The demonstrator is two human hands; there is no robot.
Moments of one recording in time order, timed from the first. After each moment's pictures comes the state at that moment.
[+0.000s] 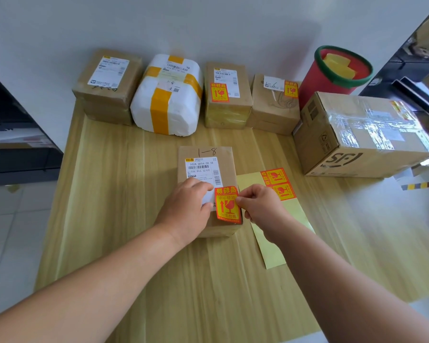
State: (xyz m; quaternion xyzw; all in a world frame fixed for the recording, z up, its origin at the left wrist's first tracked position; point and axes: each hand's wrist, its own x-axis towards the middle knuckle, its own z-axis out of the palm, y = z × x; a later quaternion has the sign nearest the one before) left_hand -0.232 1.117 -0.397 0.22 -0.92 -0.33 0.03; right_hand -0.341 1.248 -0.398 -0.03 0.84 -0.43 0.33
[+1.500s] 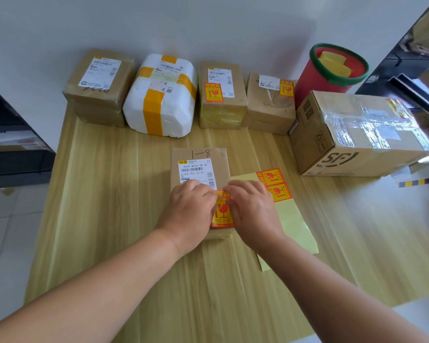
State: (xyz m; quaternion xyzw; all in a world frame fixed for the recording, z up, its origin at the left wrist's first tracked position) left_hand -0.243 1.123 -0.410 0.09 -0.98 -0.15 0.07; right_hand -0.331 1.257 -0.414 -0.40 0.89 -0.21 -0.03
